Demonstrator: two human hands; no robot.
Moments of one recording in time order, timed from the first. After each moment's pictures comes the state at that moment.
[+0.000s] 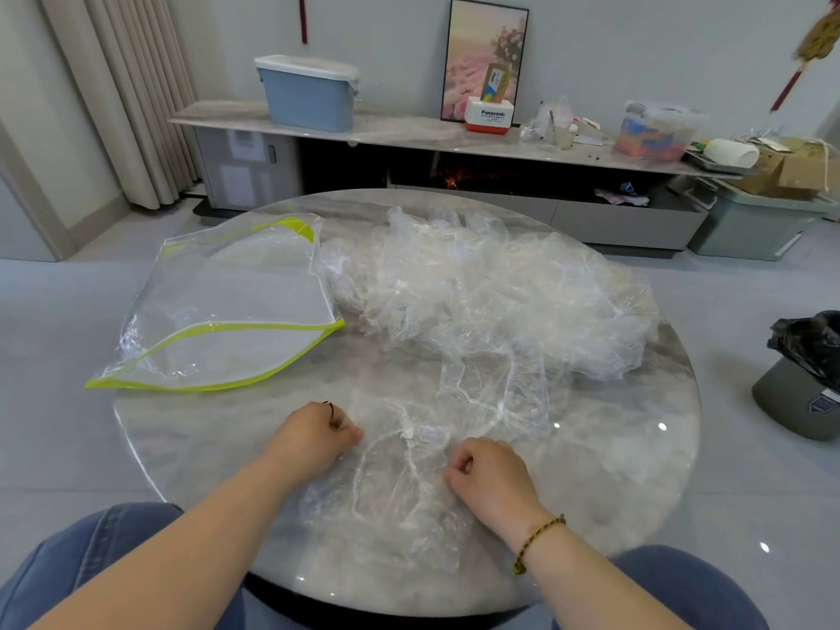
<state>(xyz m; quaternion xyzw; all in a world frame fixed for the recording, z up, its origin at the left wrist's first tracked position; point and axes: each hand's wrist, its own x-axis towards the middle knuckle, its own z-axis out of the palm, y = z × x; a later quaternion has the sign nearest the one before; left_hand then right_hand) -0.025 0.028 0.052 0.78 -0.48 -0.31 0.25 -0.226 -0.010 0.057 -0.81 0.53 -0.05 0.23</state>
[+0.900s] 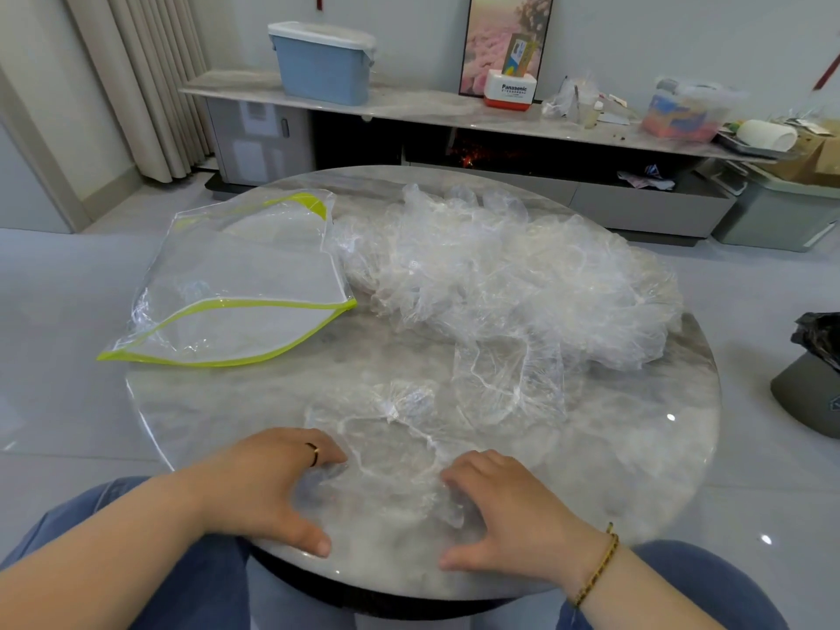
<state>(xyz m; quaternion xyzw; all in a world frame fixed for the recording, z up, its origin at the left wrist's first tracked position) 0.009 0.087 0.074 0.62 -0.75 -0.22 0.05 -0.251 0.008 0.064 -0.94 0.29 0.04 0.17</state>
